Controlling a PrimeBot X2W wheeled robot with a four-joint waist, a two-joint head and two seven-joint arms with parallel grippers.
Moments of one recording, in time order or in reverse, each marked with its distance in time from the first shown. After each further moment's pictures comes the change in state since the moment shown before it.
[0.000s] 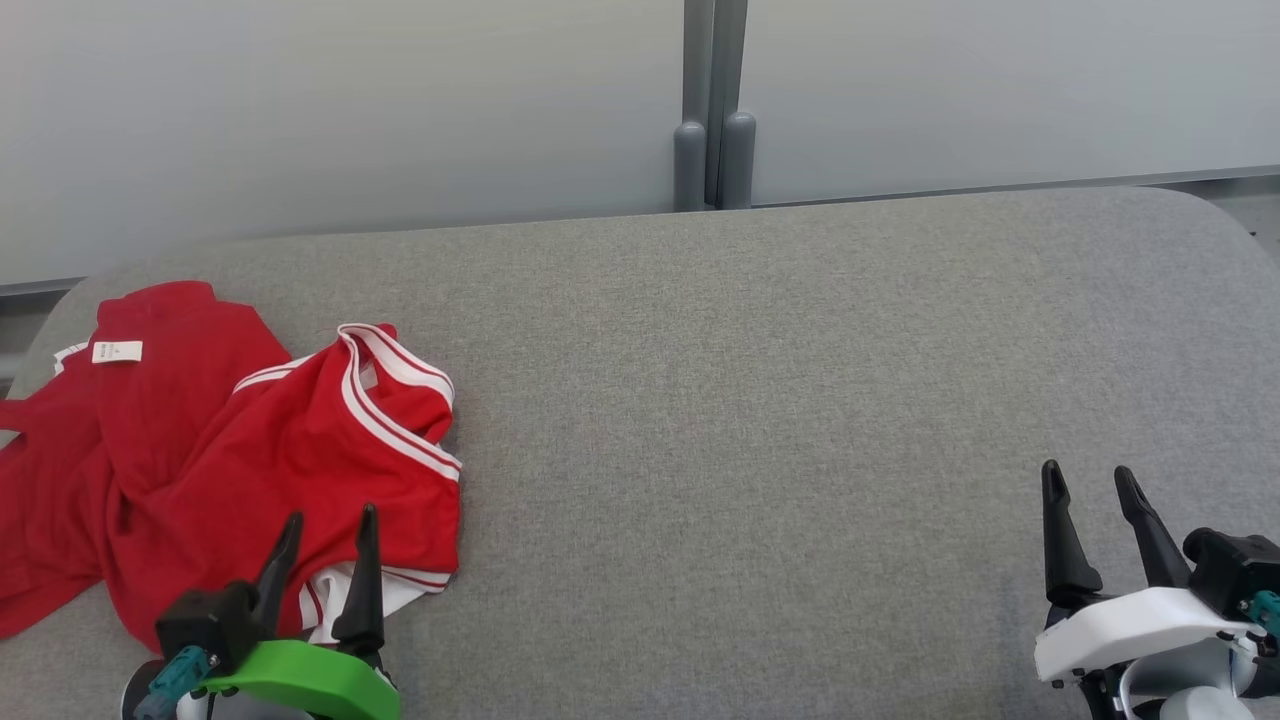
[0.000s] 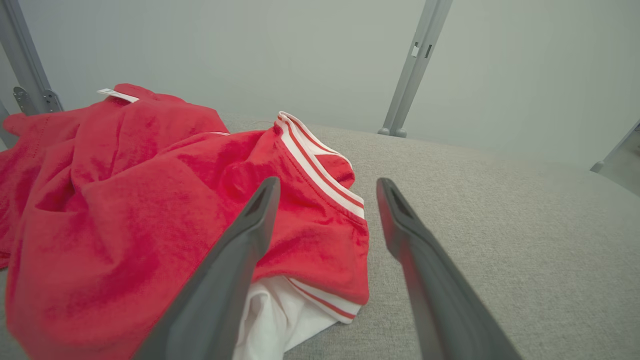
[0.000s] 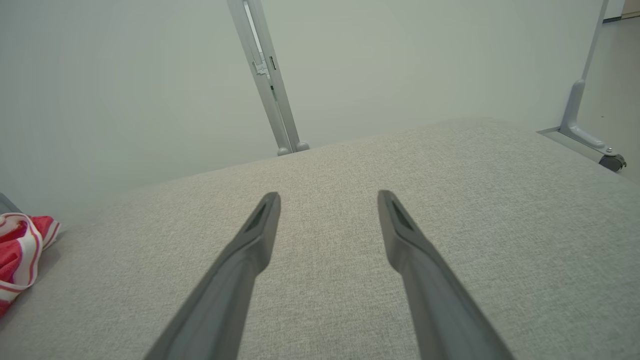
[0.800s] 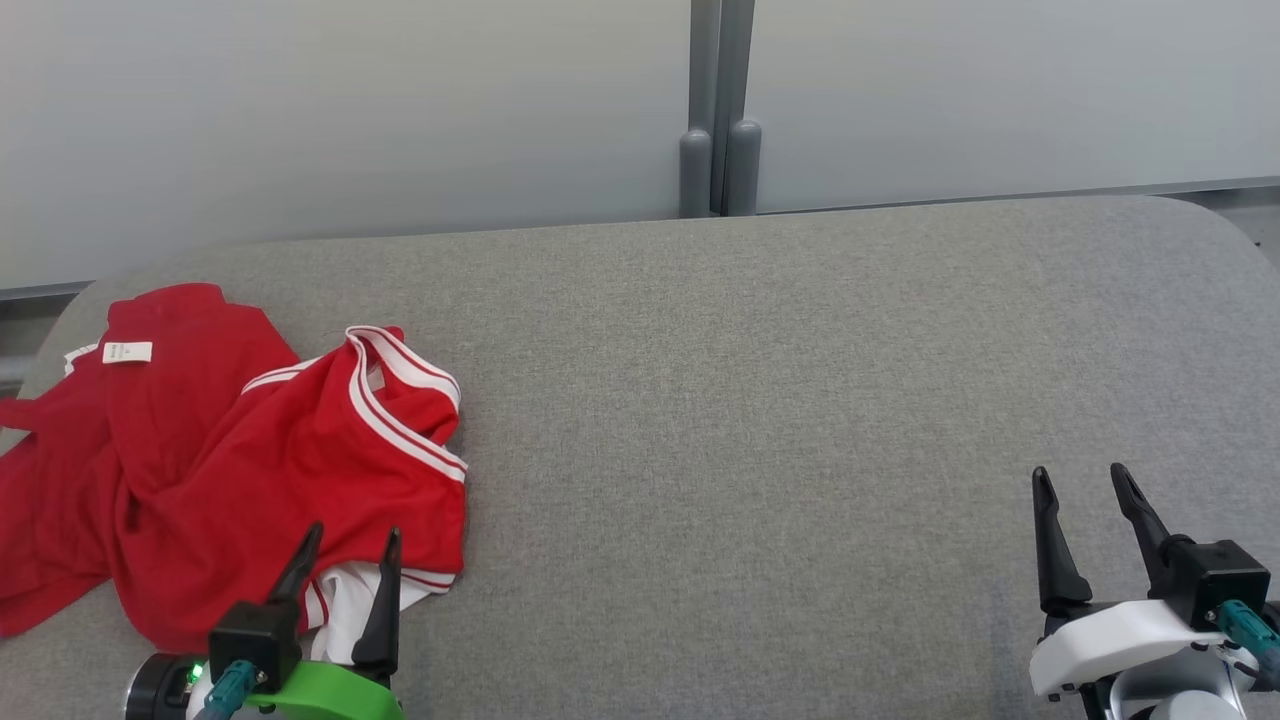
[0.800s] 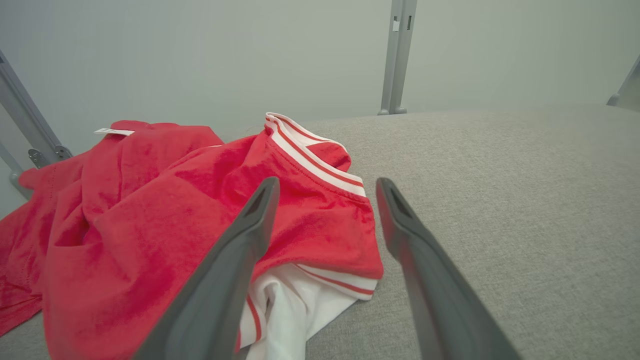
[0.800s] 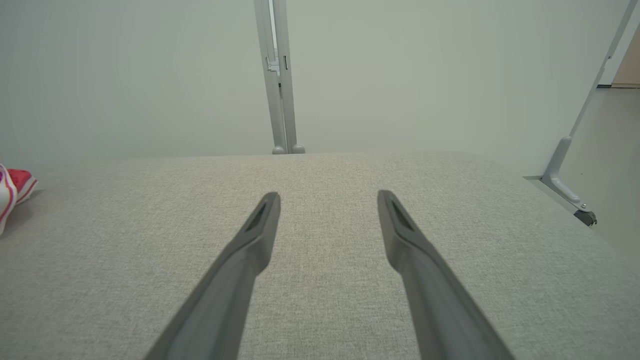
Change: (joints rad) left arm 0.010 0.026 -0.039 0.030 0.192 0.000 -0.051; right arm 0.007 0.000 -0.005 0.006 -0.192 0.000 -0.050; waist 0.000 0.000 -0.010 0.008
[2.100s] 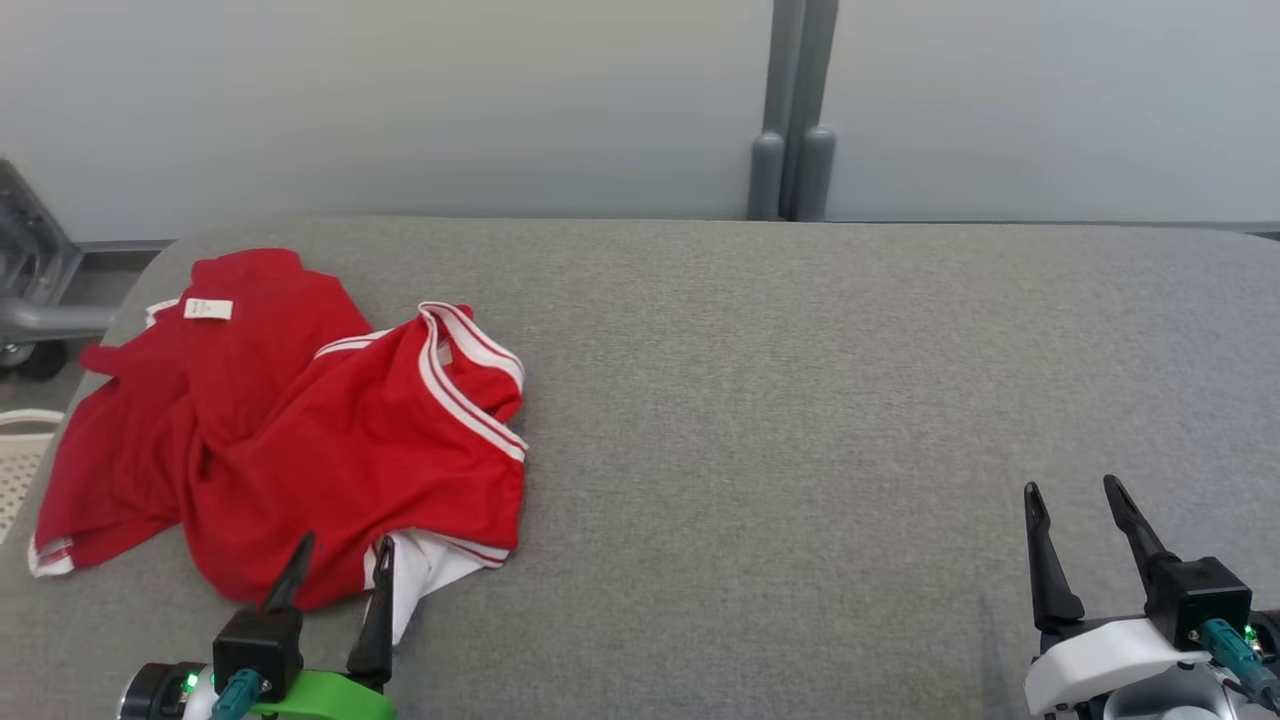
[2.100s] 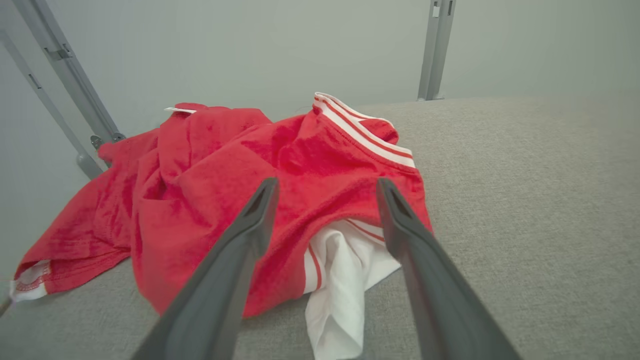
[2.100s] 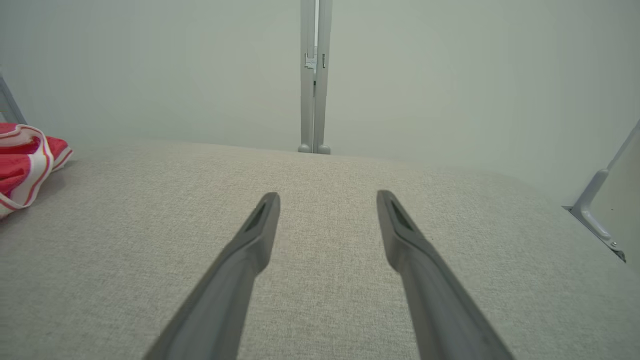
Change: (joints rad) left arm 0.001 -0.021 0.043 0.040 0.091 -0.002 -0.024; right arm 0.028 0.006 0.006 -0.011 -0.081 0.000 -0.026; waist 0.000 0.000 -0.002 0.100
